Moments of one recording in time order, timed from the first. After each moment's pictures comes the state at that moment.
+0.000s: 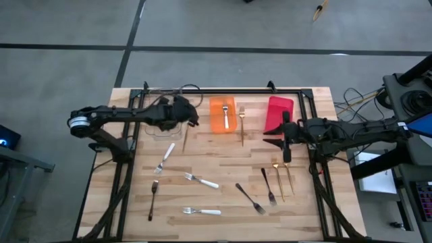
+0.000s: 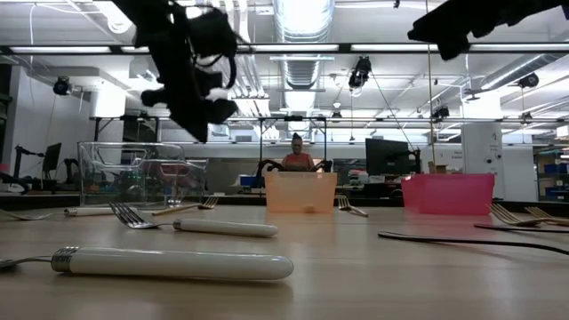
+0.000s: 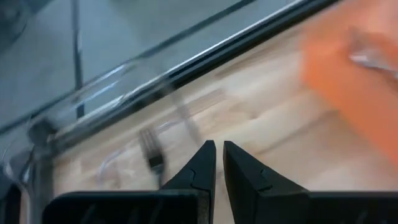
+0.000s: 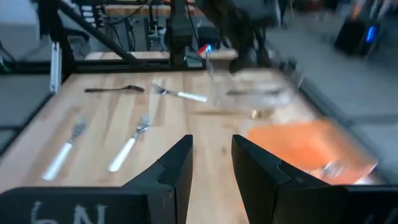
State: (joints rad) left arm 0.26 1.47 0.97 -0.57 -0.74 -0.57; right arm 0.08 0.69 0.59 -0.17 0.13 0.05
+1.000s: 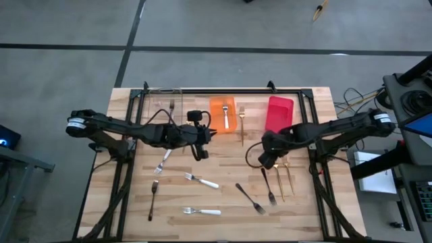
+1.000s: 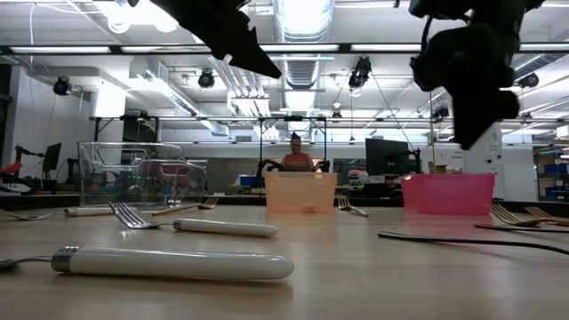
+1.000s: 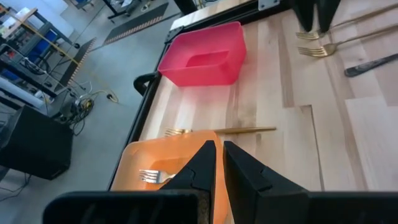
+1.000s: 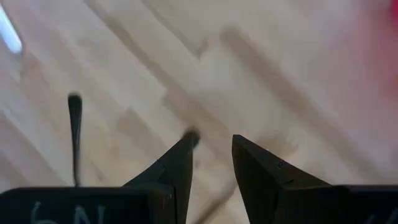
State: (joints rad) left arm -0.07 1.44 0.99 -0.07 -0.48 0.27; right arm 0.10 1.24 0.86 -0.84 -0.02 0.91
